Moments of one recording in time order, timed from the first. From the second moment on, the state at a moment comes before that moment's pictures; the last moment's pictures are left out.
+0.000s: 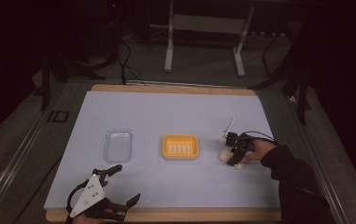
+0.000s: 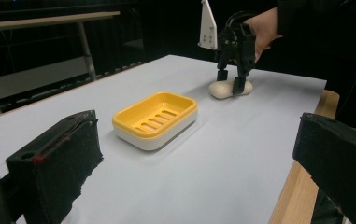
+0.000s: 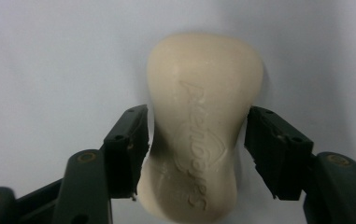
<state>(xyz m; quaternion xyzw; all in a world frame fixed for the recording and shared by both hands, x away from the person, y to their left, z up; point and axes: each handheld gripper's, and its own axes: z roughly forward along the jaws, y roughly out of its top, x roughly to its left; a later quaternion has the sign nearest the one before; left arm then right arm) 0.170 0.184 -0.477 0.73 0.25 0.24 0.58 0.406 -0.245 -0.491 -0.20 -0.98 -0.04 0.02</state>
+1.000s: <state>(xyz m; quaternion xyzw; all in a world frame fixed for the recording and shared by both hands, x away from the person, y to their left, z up) 0.174 0.181 -0.479 0.73 0.26 0.24 0.58 0.406 -0.243 -0.495 -0.21 -0.98 -0.02 0.01</state>
